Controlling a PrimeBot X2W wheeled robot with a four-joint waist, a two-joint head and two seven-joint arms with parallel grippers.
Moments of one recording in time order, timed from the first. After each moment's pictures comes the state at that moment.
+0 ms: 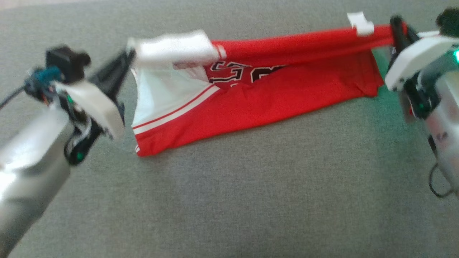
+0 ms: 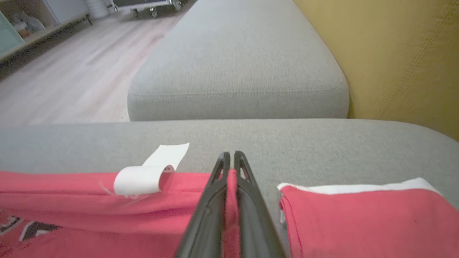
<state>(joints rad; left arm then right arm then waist) -0.94 0.57 -1.06 0.55 -0.96 -0.13 -0.07 -0.99 -0.34 0.54 1.08 0.65 0.13 -0.07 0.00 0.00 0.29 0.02</state>
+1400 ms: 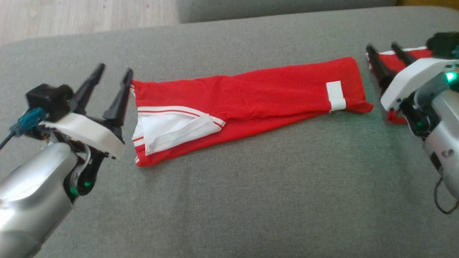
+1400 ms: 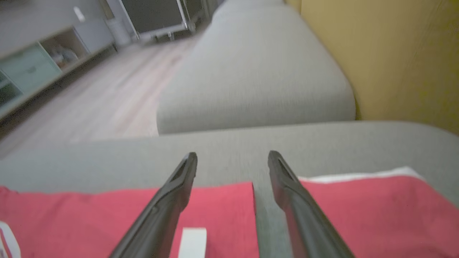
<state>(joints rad) -0.76 0.66 -1.03 0.31 -1.11 0.09 -0.22 -0.91 -0.44 0.81 0.95 0.98 0.13 -0.04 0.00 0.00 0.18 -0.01</state>
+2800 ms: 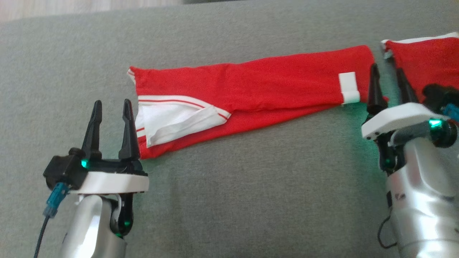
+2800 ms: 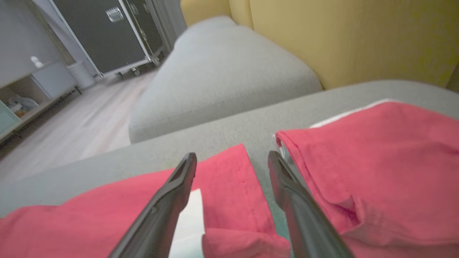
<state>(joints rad) -0.26 0.09 -0.10 0.26 -0.32 -0.12 -0.26 -0.54 -0.06 -0.10 0.66 0.21 0.13 -0.15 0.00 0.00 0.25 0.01</state>
